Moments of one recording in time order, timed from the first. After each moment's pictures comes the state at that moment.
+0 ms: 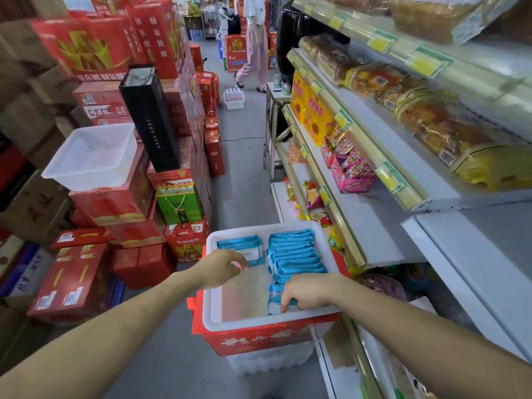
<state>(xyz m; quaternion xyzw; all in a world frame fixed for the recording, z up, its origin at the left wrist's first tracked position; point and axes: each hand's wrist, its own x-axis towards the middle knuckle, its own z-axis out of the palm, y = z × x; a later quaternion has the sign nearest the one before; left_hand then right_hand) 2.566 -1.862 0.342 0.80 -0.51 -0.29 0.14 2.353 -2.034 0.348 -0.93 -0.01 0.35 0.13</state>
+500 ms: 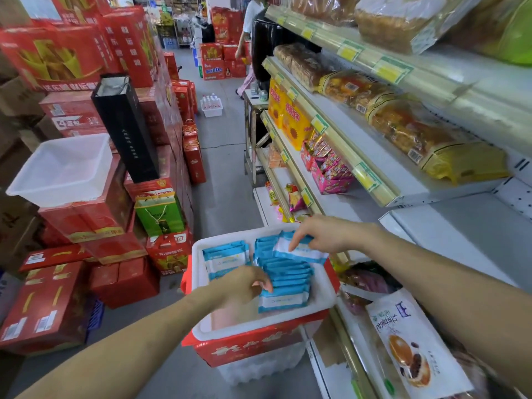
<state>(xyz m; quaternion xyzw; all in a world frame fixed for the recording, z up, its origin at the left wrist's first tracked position) 2.501 -1.897 0.342 0.71 -0.62 -0.30 0.12 2.340 -2.106 0.457 -0.96 0.14 0.15 0.16</state>
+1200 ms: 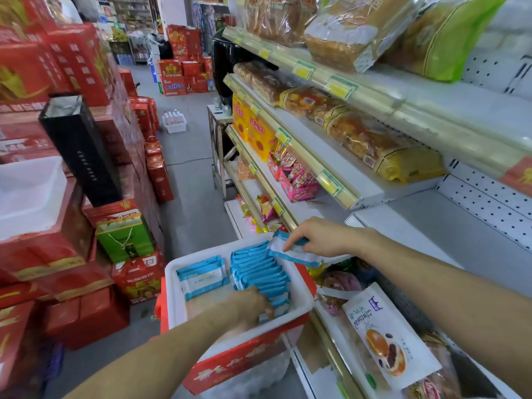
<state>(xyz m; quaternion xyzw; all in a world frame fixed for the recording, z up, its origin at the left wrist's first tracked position) 2.449 -1.933 0.337 0.63 -0.73 -0.24 -0.12 2.293 -2.110 0.482 -0.95 0.21 0.10 0.18</state>
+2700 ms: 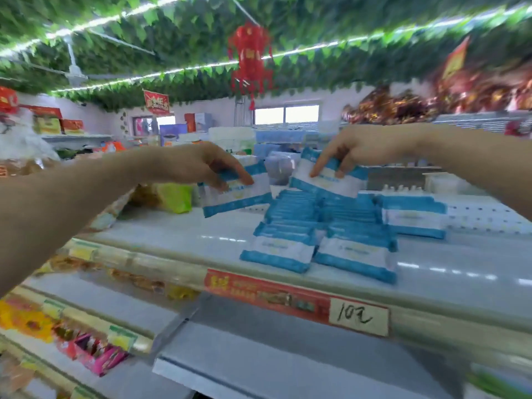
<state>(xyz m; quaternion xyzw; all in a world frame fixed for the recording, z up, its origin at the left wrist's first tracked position) 2.209 -2.152 0.878 0.30 -0.93 -0.18 0.14 1.847 -2.065 0.904 -0.83 0.54 -0.10 0.03</state>
